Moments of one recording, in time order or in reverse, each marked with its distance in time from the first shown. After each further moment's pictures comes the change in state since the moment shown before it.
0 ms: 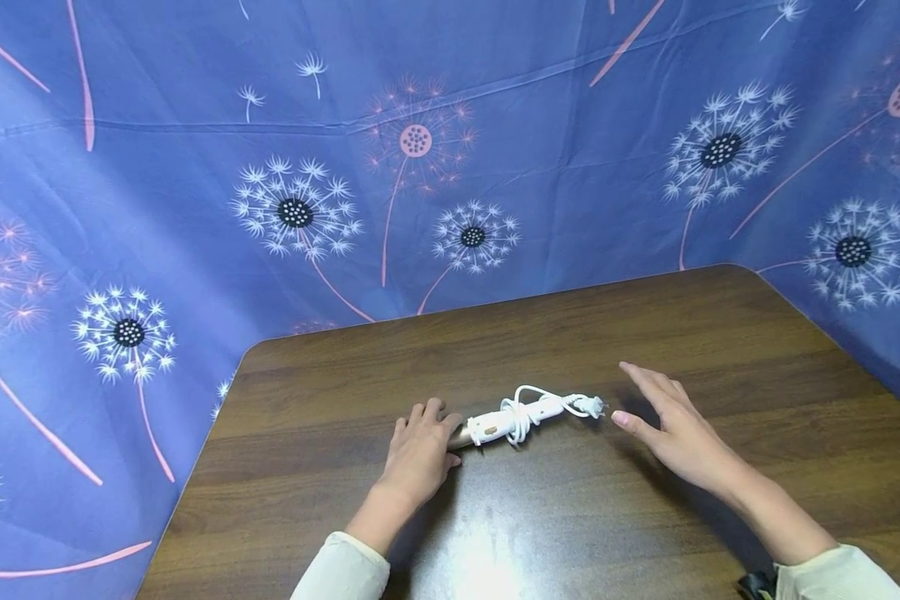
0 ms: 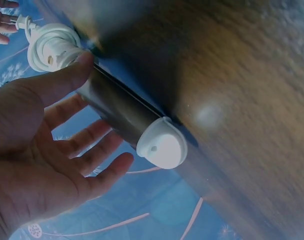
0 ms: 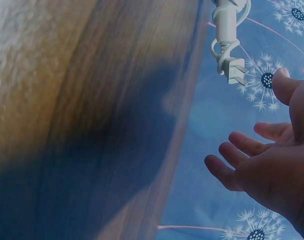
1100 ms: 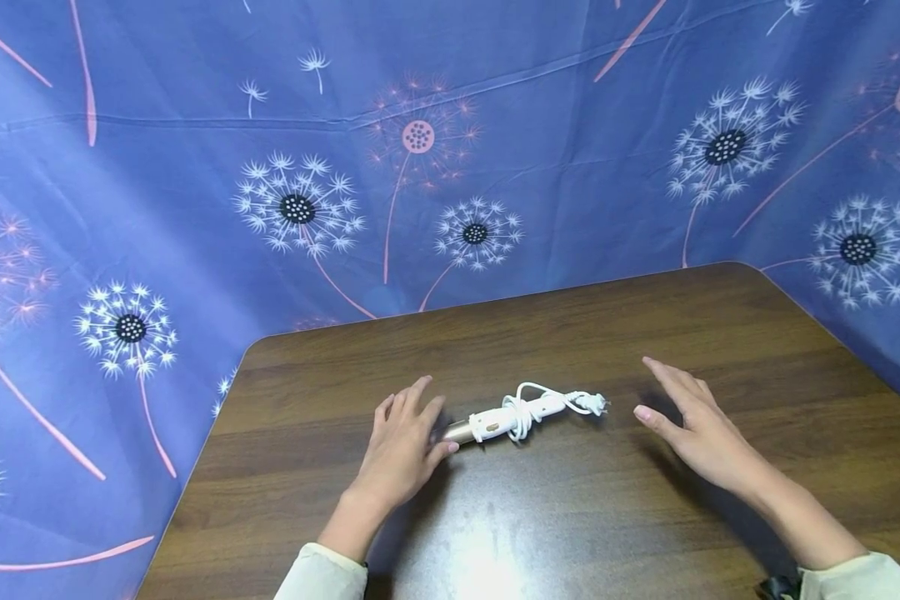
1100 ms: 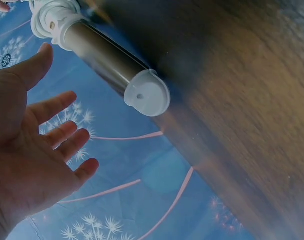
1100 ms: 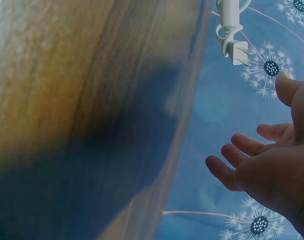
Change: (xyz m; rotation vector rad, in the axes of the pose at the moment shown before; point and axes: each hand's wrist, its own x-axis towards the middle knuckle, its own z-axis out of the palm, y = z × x) left_hand -0.013 -0.021 -0.014 -0.043 0.101 0.026; right_hand -0.008 0.010 -0.012 -0.012 0.043 0.021
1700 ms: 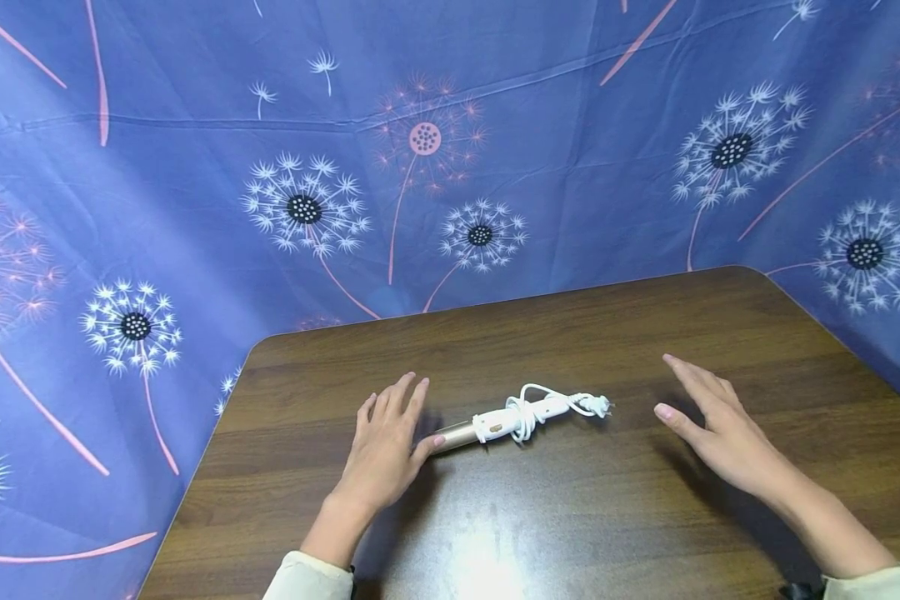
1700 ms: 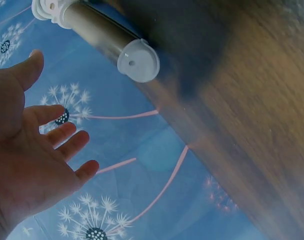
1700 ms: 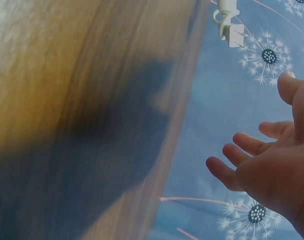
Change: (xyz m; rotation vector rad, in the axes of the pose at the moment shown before) left_hand -0.011 -0.011 -0.013 0.022 0.013 -0.058; right_hand -0.005 0.007 -0.012 0.001 0.016 -0.006
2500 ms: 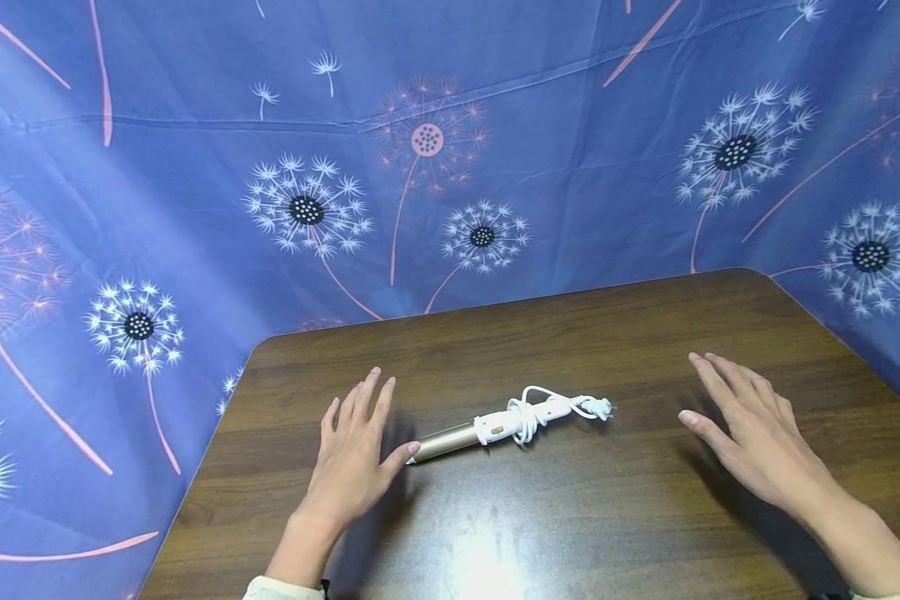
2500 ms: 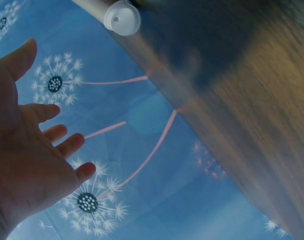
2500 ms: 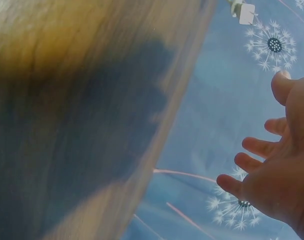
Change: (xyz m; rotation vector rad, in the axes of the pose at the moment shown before) left_hand -0.019 -0.020 -0.018 -0.001 0.023 -0.087; right_hand -0.010 0.013 -0.014 -0.271 0.091 -0.083
